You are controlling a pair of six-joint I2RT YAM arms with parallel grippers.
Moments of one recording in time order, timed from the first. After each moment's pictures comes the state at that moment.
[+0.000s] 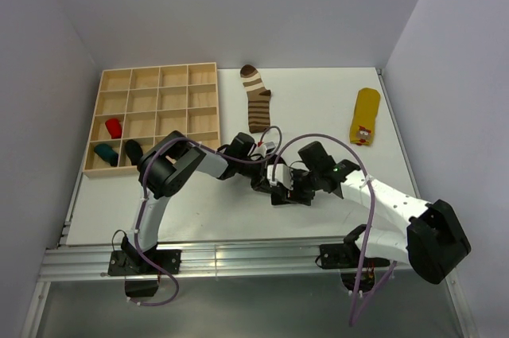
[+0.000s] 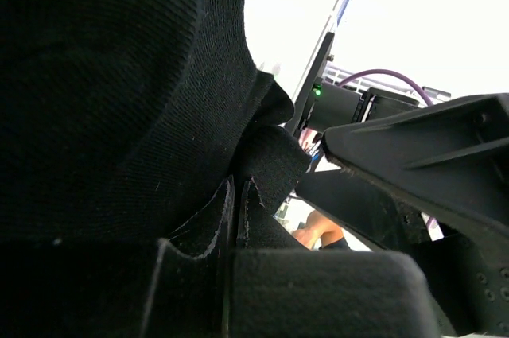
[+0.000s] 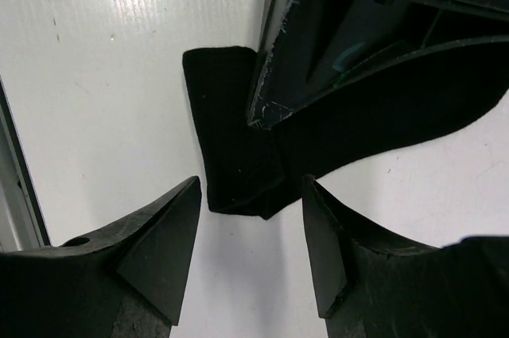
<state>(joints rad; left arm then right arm) -0.75 2.16 1.04 0.41 0.95 -1.03 0.57 1.16 0.63 -0.54 -0.41 -0.85</state>
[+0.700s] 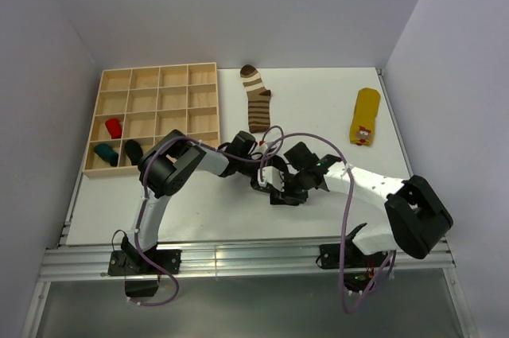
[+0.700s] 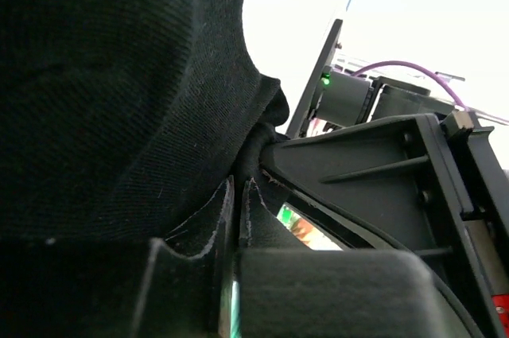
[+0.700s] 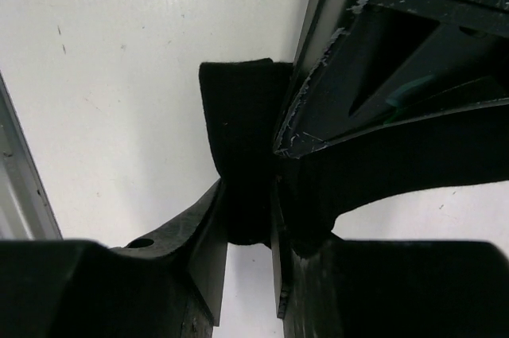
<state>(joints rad) -0.74 2.17 1.08 0.34 0.98 -0.96 0.66 1.33 0.67 -0.52 -0.36 -0.78</state>
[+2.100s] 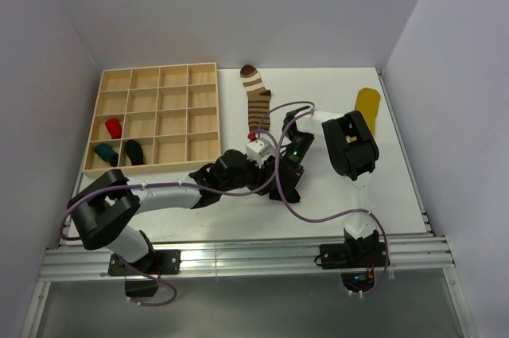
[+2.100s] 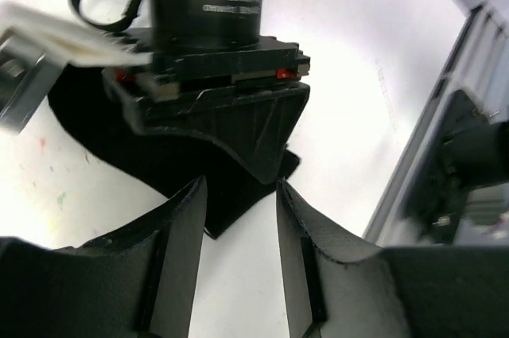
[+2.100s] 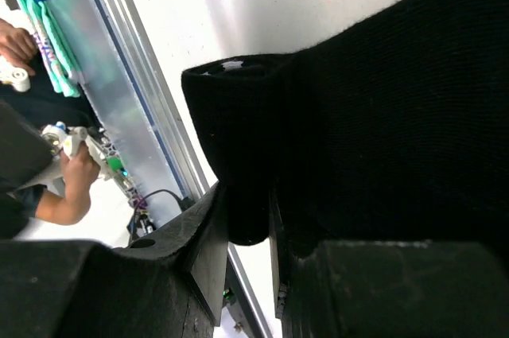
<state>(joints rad) -0.97 1.52 0.71 0.44 0.13 -0.44 0.39 2.15 1.39 -1.33 -0.73 -0.85</state>
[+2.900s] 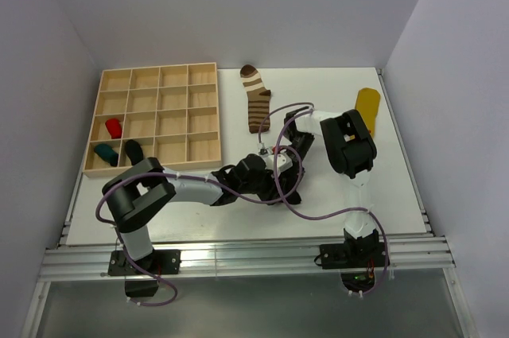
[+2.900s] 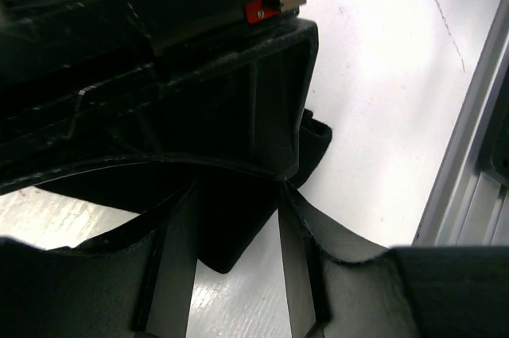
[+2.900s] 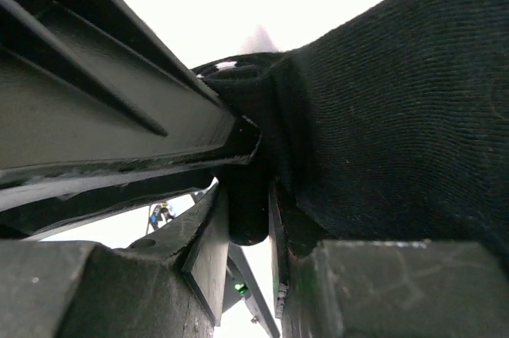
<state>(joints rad) -1.03 1.77 0.84 0.38 0.20 -0.22 0.38 2.19 1.41 -1.37 -0.73 -0.84</state>
